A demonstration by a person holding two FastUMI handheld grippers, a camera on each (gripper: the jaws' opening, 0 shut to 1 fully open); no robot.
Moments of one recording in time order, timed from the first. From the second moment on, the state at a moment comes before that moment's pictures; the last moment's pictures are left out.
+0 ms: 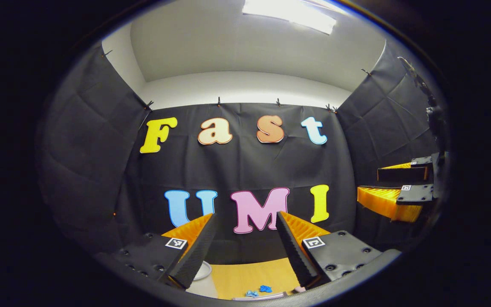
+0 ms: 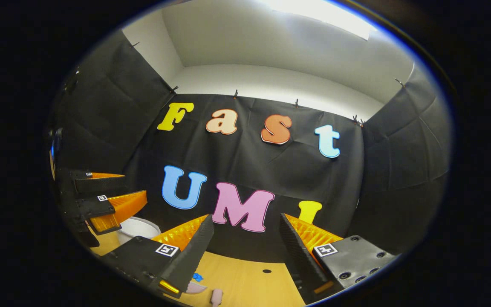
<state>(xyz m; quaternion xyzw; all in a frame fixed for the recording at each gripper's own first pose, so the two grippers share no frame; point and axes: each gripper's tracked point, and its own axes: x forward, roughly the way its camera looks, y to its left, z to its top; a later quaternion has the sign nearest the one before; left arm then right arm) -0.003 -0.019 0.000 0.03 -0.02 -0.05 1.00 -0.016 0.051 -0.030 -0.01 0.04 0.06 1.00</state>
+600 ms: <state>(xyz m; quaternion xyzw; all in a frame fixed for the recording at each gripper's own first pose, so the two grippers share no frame) 0.006 -0.027 -0.036 0.00 0.03 -0.08 1.00 -0.001 0.023 -0.071 0.04 0.10 0.01 0.99</state>
